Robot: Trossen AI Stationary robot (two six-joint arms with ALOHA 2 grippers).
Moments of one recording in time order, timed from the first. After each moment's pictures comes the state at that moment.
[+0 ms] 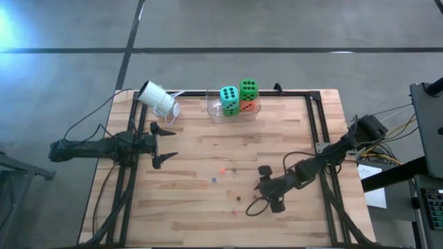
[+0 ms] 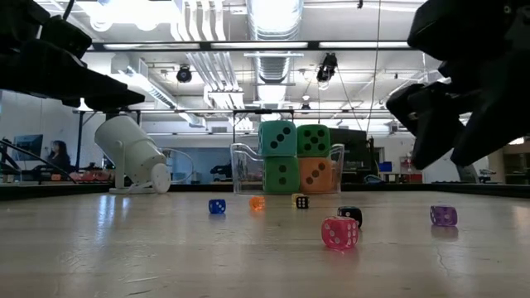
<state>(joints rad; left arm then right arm) 0.02 0.10 0.05 -0.09 -0.14 0.10 0.51 1.53 0.65 0.05 0.16 0.27</state>
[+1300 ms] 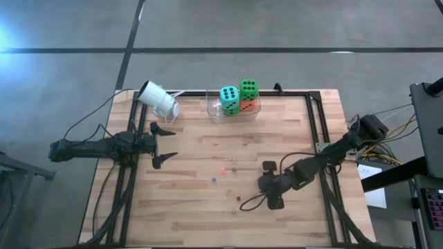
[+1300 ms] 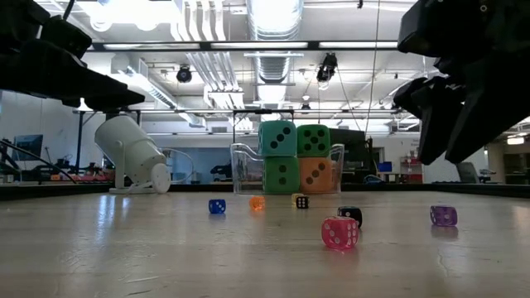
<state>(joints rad) 0.02 0.10 0.05 -0.09 -0.14 0.10 0.51 1.51 0.78 -0.31 0.22 0.41</state>
